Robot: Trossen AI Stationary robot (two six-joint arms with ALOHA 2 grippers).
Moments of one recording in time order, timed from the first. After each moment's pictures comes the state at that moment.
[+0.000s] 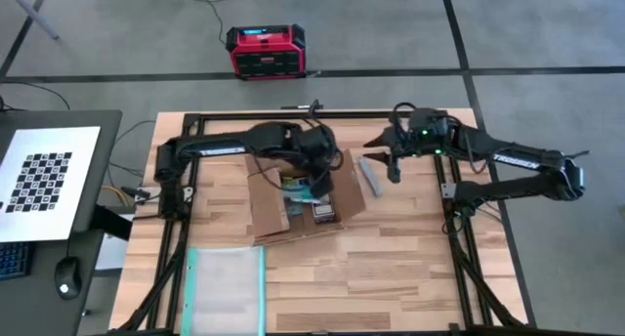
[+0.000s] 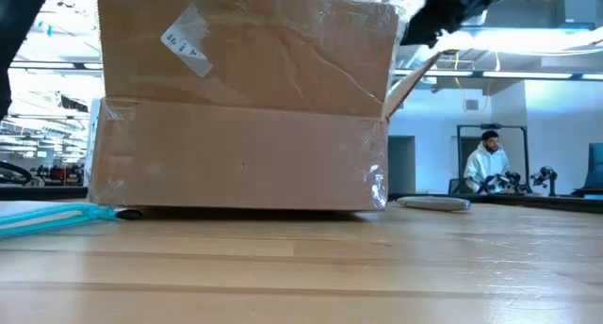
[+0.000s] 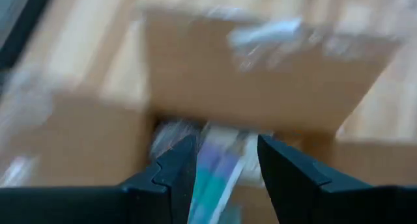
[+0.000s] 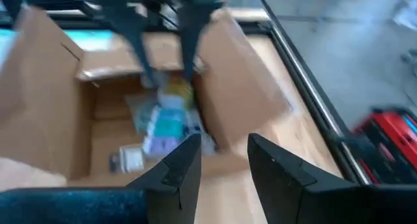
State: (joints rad) left arm 0.10 1.88 1.92 -1.05 -0.12 -0.23; right arm -0.33 1.02 0.91 -0.35 -0.17 -0.21
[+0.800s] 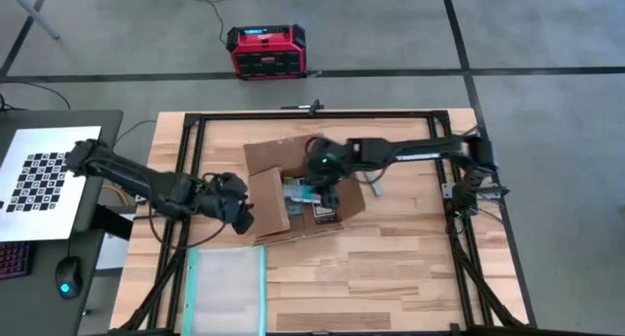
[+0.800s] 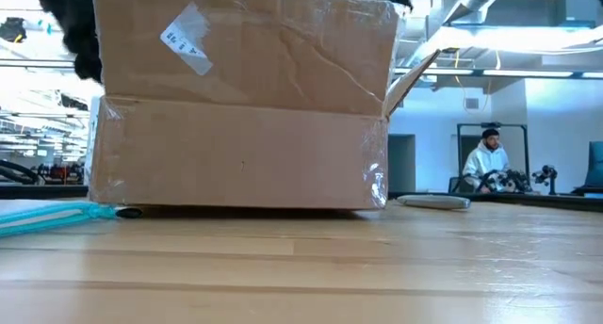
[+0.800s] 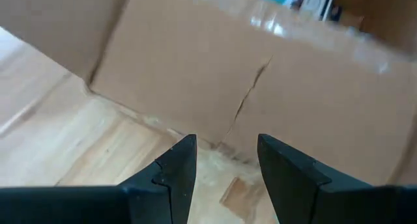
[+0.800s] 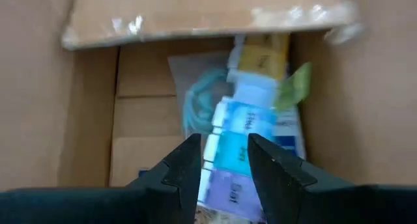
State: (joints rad) left arm -0.33 1.02 0.73 -0.74 -0.49 -0.86; right arm -0.11 1.84 1.44 -0.48 -0.17 -0.19
